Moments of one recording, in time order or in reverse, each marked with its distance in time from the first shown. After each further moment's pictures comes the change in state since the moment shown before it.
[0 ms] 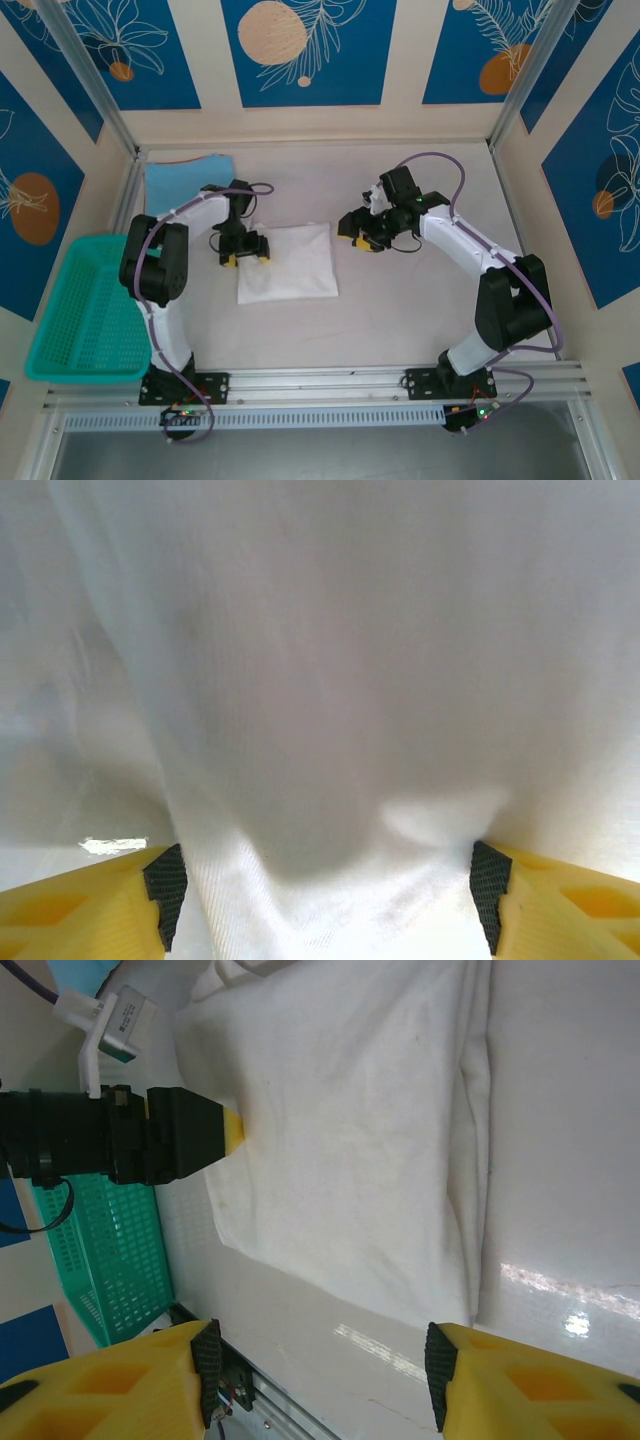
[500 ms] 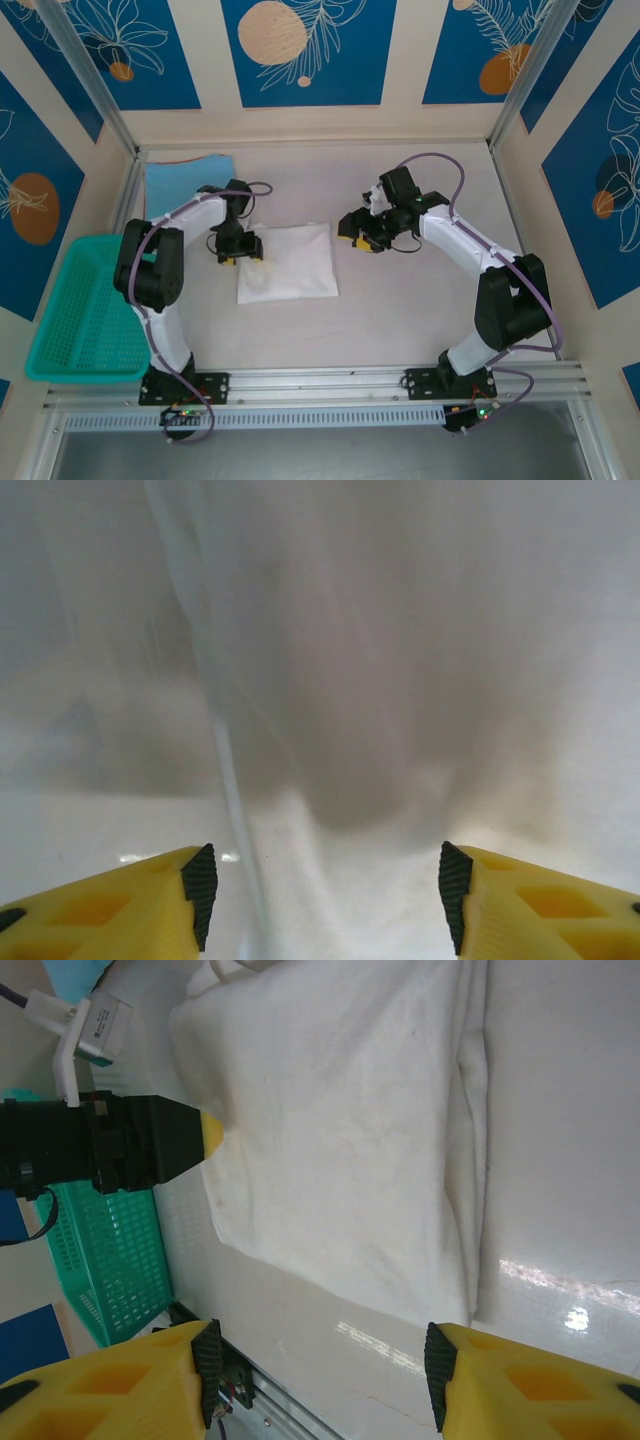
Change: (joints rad) left arm 0.000 -0.035 -0.031 0.008 -0.064 0.026; right arm 0.000 0.004 0.000 -0.004 -0.003 0.001
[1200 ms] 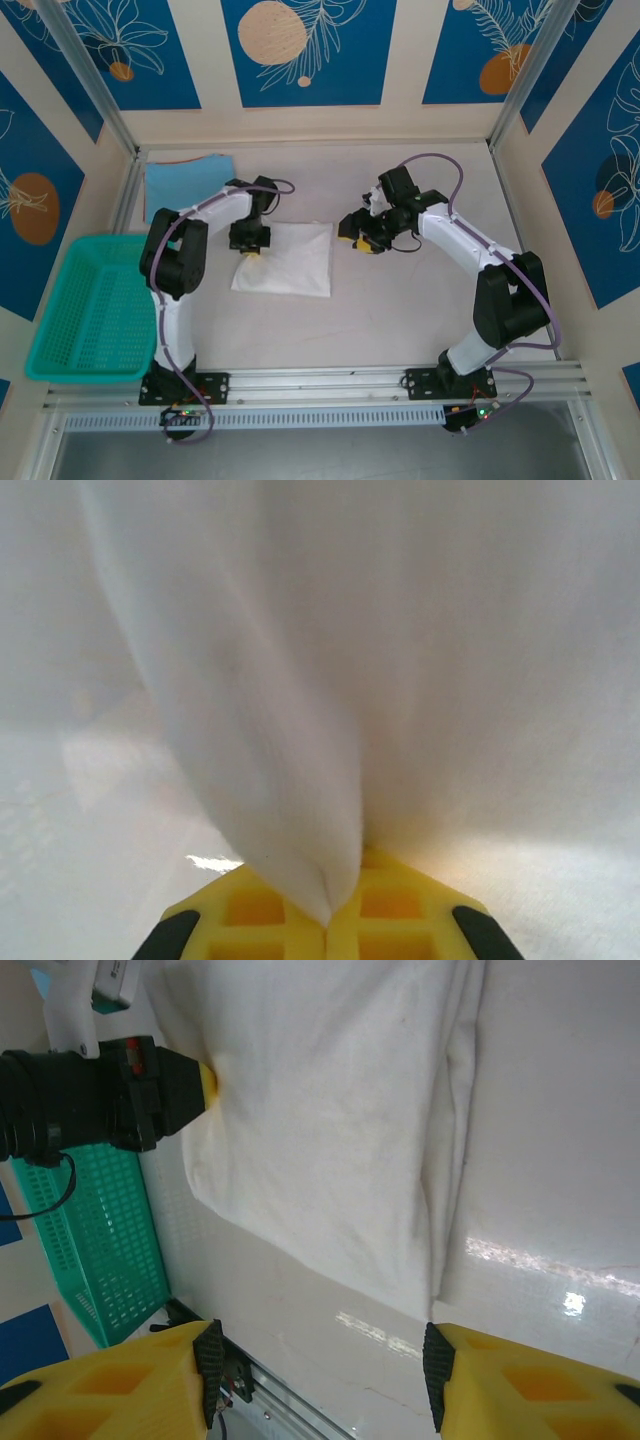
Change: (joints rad) left arm -0.111 0.174 0.207 -0.060 -0.248 -0.076; right arm 0.000 0.014 0.016 -0.040 0.008 0.000
